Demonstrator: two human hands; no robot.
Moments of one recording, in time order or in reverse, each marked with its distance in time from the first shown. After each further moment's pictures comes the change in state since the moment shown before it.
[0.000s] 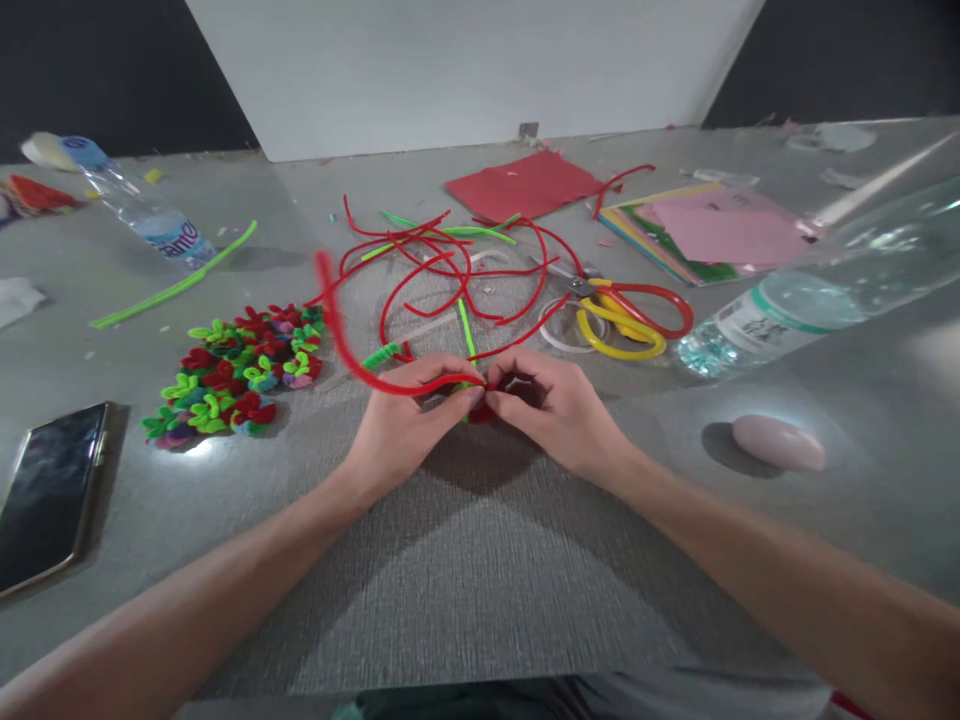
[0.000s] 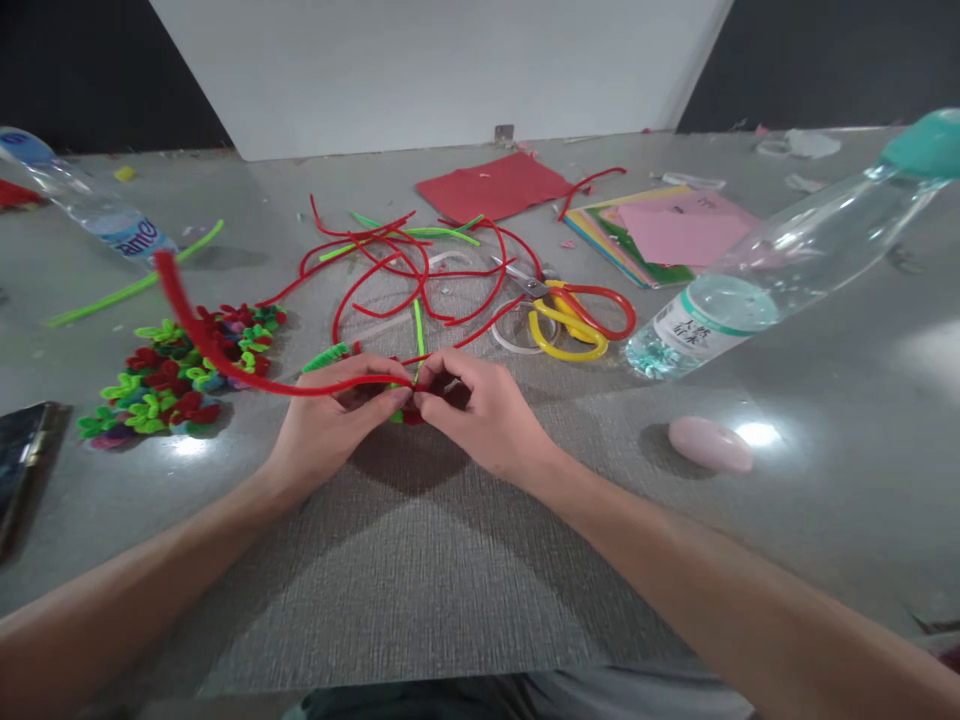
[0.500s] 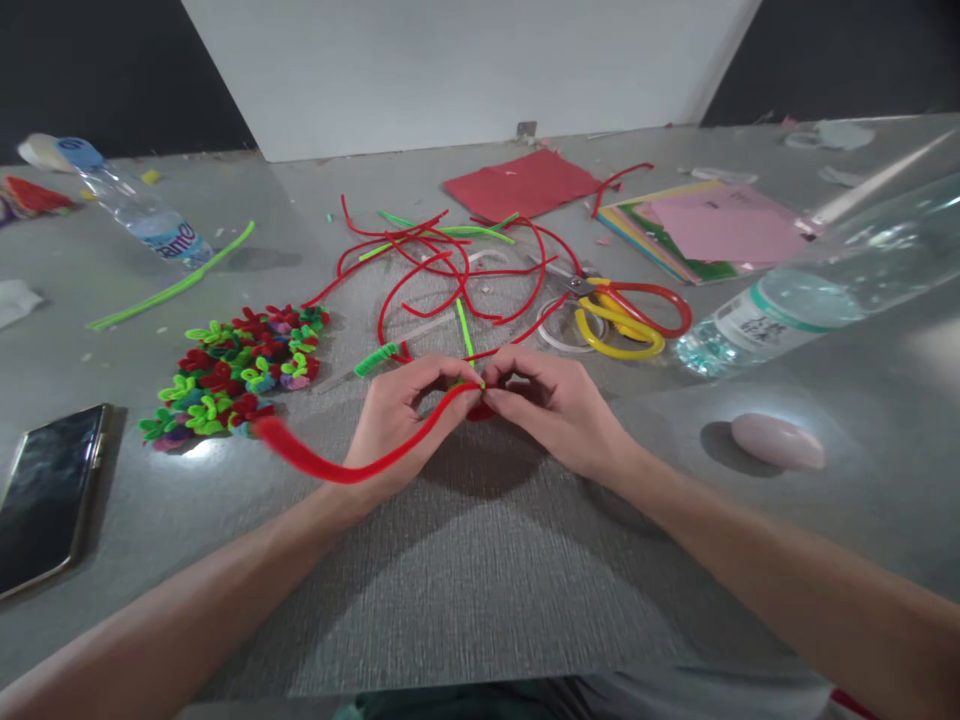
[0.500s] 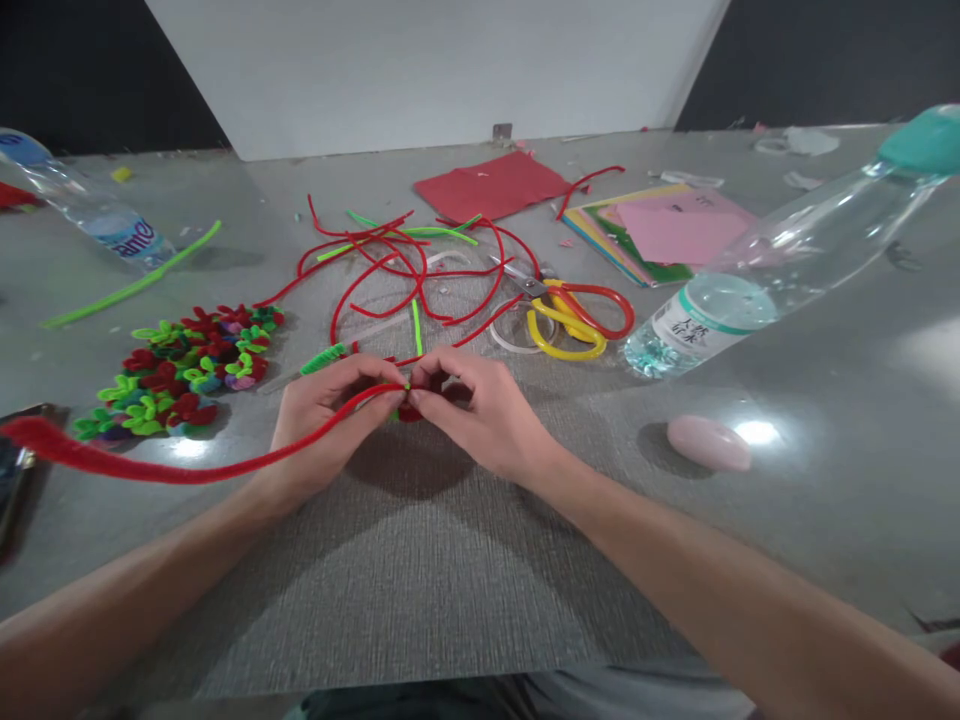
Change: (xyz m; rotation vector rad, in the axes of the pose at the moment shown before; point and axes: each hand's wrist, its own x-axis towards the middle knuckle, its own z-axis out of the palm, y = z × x) left_hand -0.005 -0.004 -0.001 0.039 0.003 0.102; right_hand -0.002 -0.001 -0.002 -0.002 -0.035 -0.074
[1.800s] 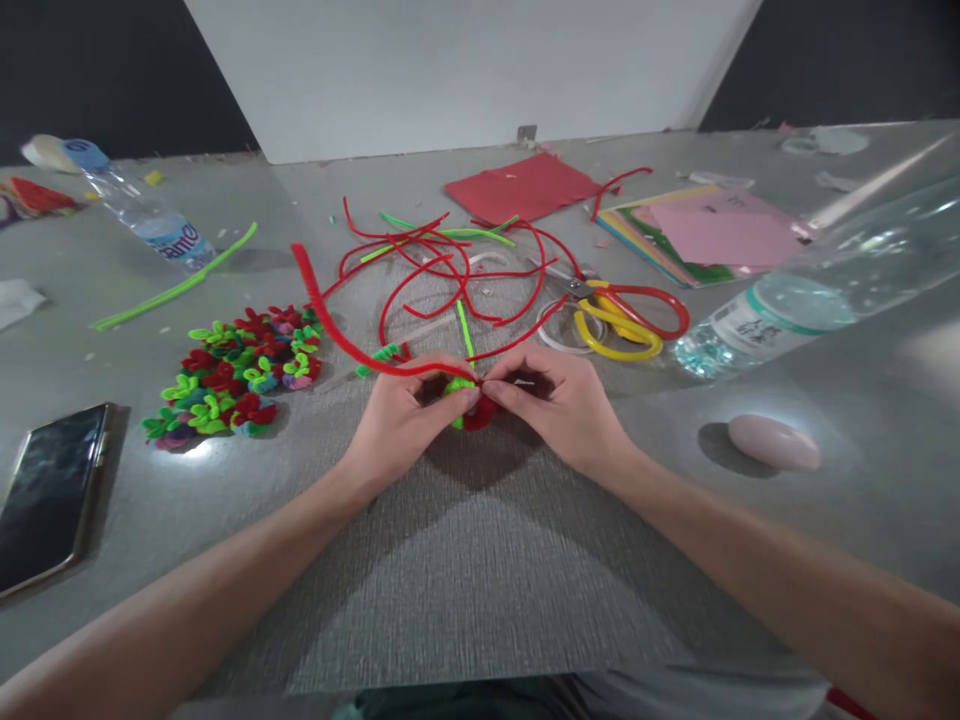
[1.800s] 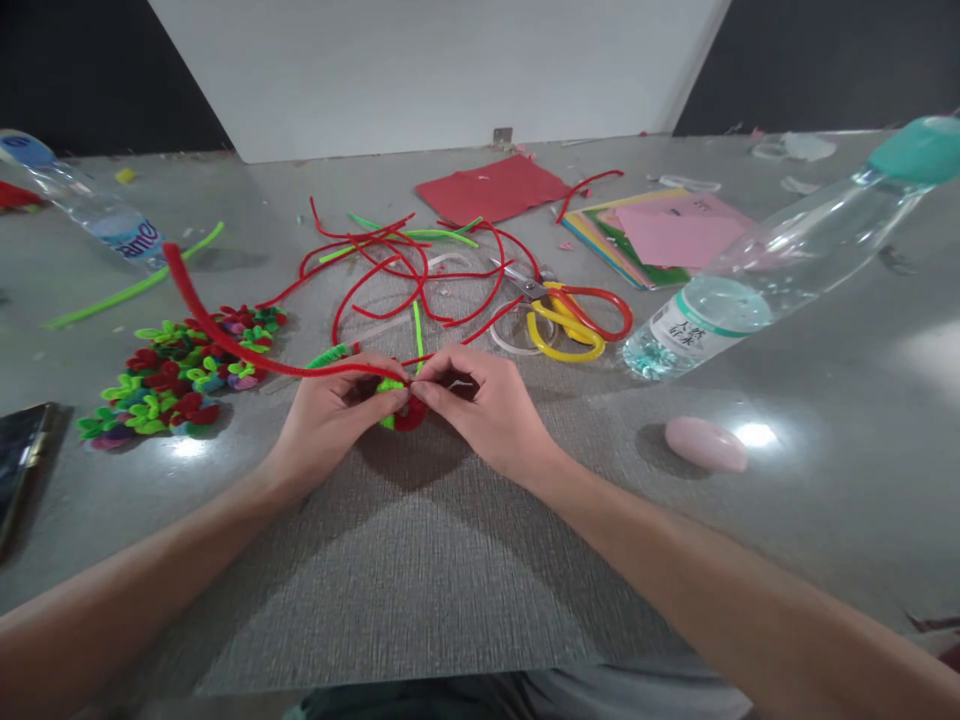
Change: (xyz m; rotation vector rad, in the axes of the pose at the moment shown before) left_hand 0.007 -0.006 0.002 -0.196 -0.029 -0.170; right_hand 0.003 0.004 0.000 -0.015 0.125 -0.017
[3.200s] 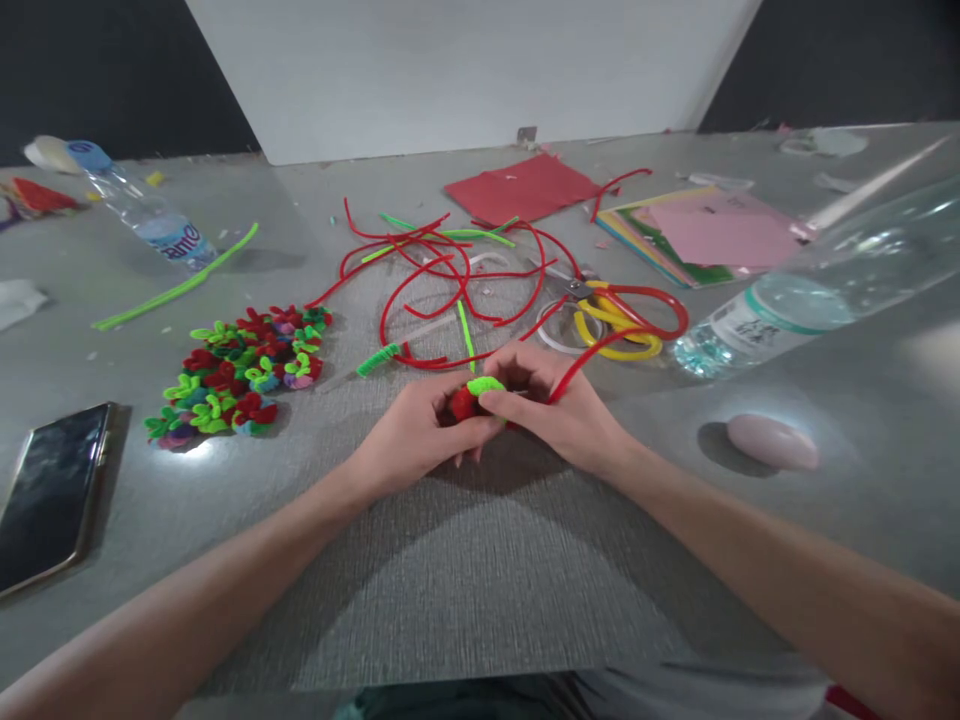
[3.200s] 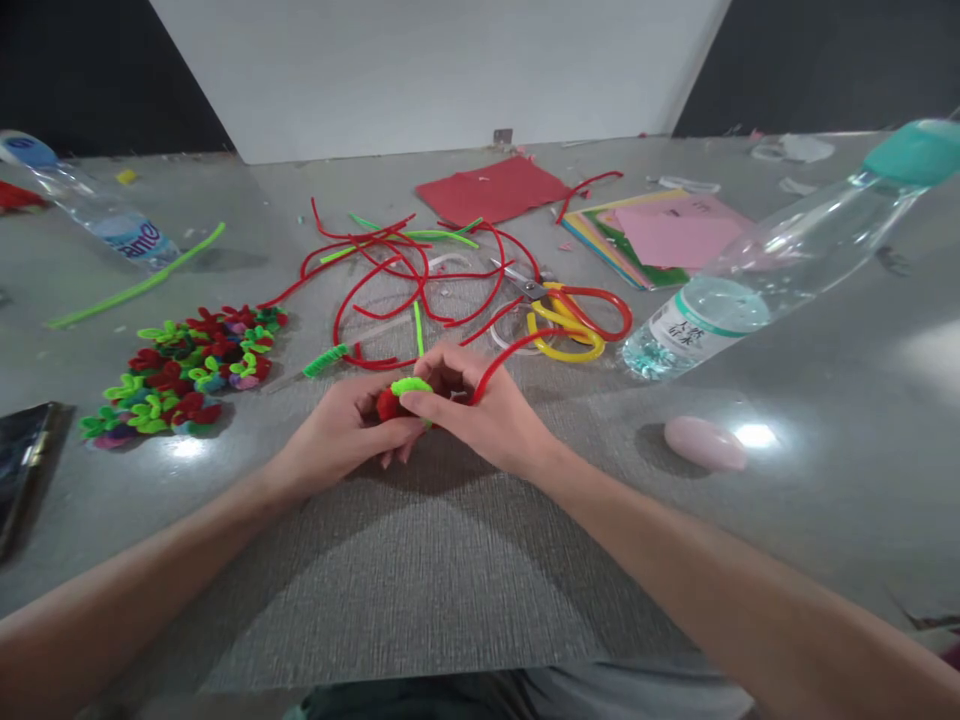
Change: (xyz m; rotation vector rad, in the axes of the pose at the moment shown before) left_hand -0.003 0.009 0.003 -0.104 -0.336 -0.202; right_hand 0.003 -0.003 -0.002 0.156 -0.133 0.097
